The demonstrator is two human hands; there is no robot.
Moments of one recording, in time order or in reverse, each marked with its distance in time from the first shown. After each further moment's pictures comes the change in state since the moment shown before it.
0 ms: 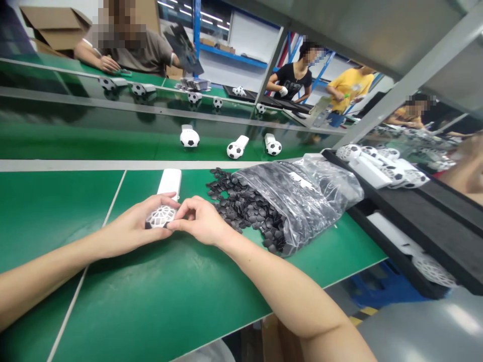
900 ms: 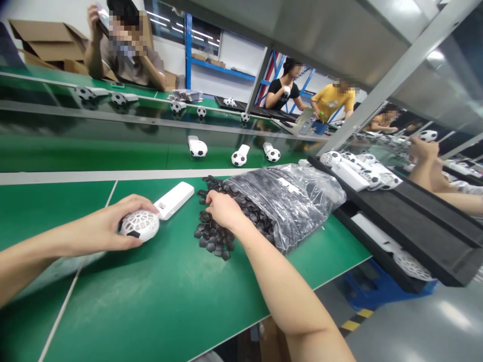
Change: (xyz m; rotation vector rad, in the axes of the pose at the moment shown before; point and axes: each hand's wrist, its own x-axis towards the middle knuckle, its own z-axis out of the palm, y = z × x) left_hand 0.001 -0.007 -0.036 0.116 -0.140 -0.090; right_hand 0.016 0.014 -0.063 -0.823 0.097 0.142
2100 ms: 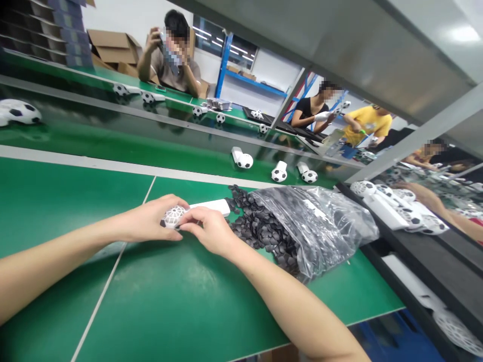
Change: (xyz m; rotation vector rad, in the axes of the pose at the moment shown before) left_hand 0.001 -0.006 0.003 -0.008 0.070 0.003; right_hand -0.010 -0.076 0.029 0.569 -0.062 -0.477
